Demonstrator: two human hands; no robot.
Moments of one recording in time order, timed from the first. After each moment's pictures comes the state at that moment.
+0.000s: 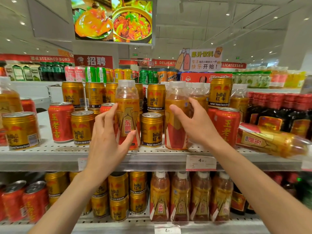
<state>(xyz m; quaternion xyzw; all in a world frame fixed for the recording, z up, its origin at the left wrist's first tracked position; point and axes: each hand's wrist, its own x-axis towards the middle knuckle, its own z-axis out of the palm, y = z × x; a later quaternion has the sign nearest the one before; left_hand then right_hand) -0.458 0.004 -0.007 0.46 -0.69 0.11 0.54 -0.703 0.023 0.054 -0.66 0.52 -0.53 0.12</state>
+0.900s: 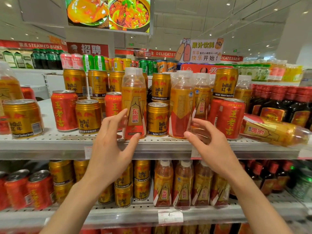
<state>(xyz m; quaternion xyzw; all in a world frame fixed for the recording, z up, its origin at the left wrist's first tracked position) -0.446 0.046 -0.023 0.42 -0.73 -0.01 0.54 -0.700 0.081 -0.005 -0.63 0.56 -0.51 0.15</state>
